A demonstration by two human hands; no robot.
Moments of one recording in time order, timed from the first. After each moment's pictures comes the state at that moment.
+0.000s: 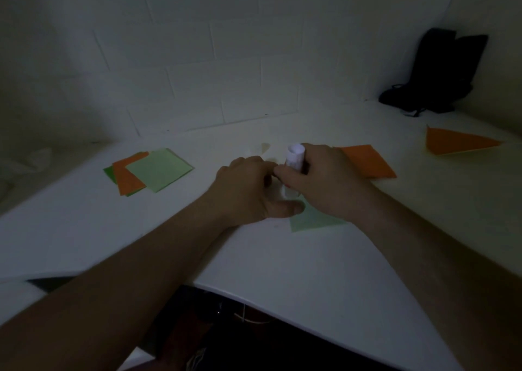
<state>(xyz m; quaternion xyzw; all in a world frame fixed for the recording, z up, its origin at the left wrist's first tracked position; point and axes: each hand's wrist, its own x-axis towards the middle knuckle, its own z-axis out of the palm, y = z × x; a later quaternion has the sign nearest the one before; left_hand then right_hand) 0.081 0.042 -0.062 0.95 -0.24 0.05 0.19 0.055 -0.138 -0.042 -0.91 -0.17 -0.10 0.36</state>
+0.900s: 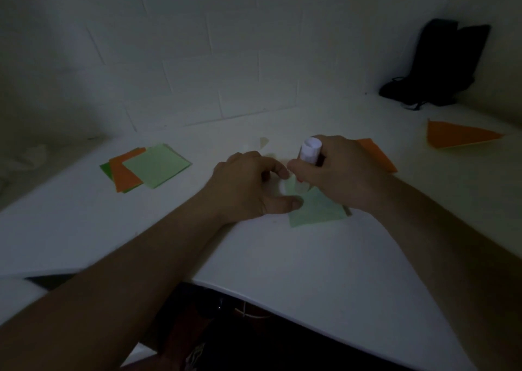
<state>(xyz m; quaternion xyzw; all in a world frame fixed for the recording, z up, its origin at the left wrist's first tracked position) 0.084 0.043 -0.067 0.95 -0.22 0.06 0.21 0.051 -0.161 -0.033 -0.93 -0.17 -0.12 0.31</state>
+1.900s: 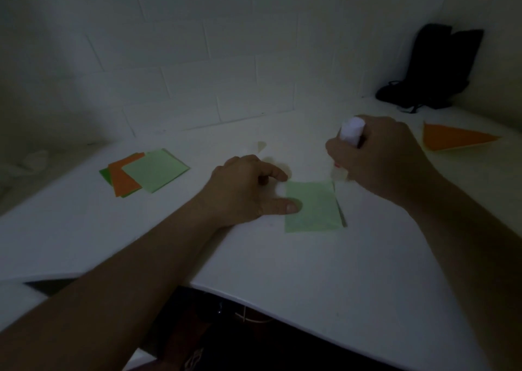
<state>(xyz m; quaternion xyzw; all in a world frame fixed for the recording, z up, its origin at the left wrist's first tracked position) 0.078 0.043 -0.057 0.95 -0.23 0.02 0.22 0.049 -0.203 -0.022 -0.90 -0.16 -0.28 0.29</state>
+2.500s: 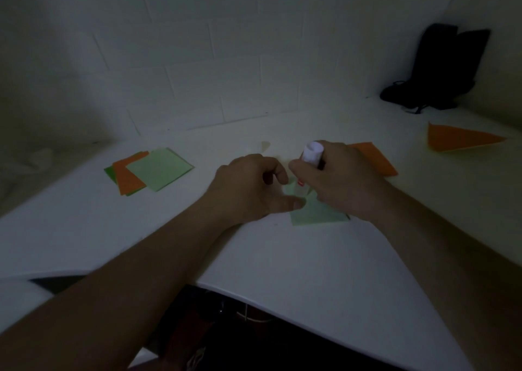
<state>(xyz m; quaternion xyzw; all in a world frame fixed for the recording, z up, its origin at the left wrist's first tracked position) 0.073 0.038 -0.059 0.95 -0.19 0.05 0.25 0.049 -0.157 -0.039 -0.91 -0.15 -0.12 0.37</state>
